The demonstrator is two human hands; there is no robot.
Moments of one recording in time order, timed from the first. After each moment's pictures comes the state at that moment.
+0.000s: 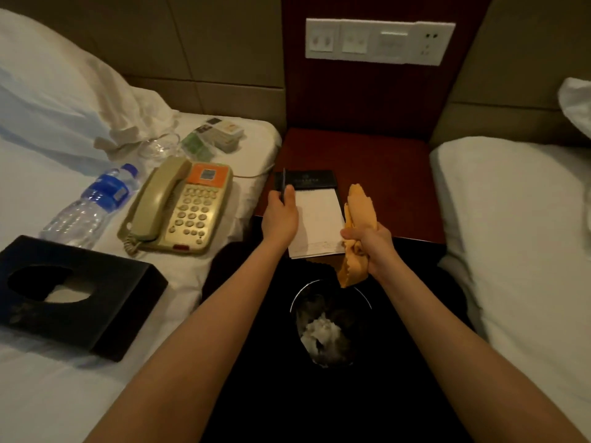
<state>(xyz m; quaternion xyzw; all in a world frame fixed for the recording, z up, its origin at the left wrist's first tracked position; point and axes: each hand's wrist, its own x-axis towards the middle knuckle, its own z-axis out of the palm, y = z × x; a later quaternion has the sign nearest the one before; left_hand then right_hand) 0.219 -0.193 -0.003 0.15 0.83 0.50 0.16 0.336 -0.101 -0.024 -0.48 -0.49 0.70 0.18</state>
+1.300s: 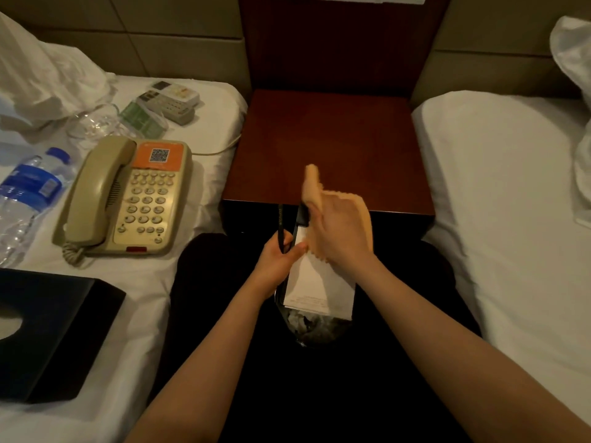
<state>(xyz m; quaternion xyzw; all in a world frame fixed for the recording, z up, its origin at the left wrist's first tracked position) 0.249 -0.212 -0.086 0.22 0.73 0.53 0.38 0.310 -0.096 -0.074 -0.29 -0.94 0.10 0.15</state>
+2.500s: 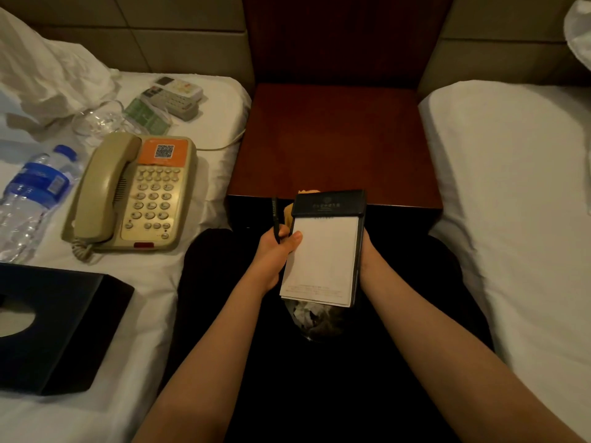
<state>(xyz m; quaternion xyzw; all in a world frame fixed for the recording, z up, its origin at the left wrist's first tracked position) 0.238 -0.213 -0.089 0.10 0.69 0.59 0.41 0.335 -0.098 -0.102 -0.44 -0.36 0.82 0.11</state>
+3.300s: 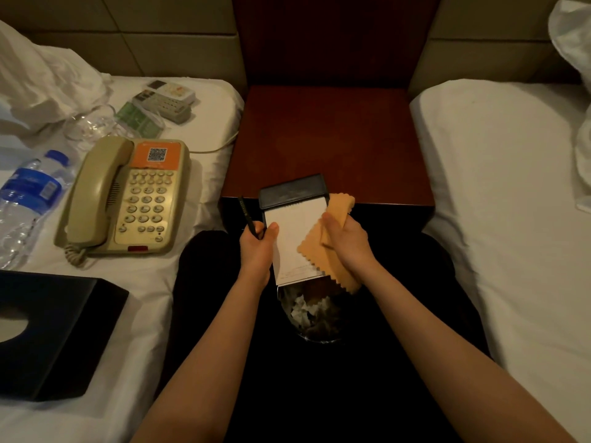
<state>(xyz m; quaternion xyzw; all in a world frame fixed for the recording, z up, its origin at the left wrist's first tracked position) 0.233 -0.213 -0.093 0.06 0.74 0.62 0.27 0.338 -0.113 -0.070 -0.46 -0.70 0.53 0.11</state>
